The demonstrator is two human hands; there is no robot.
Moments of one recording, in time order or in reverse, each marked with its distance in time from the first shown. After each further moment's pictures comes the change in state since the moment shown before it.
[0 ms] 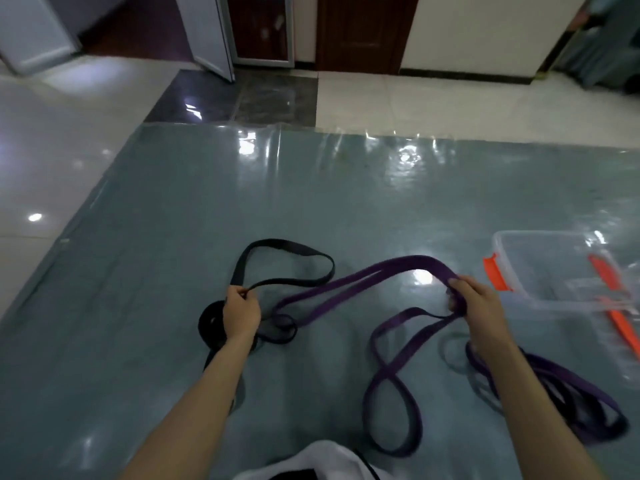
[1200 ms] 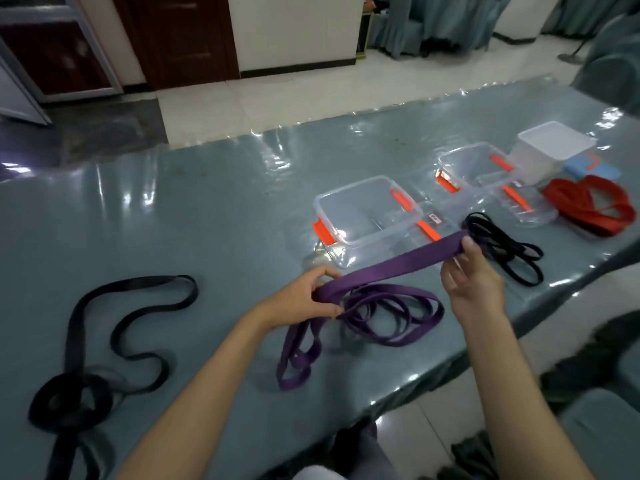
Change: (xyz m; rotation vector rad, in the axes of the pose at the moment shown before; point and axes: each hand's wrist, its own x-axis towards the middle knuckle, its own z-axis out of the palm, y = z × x) left_hand -0.281 0.157 0.180 0.152 -1.461 0.615; right_hand -0.114 -0.032 -0.254 0.837 0.671 0.080
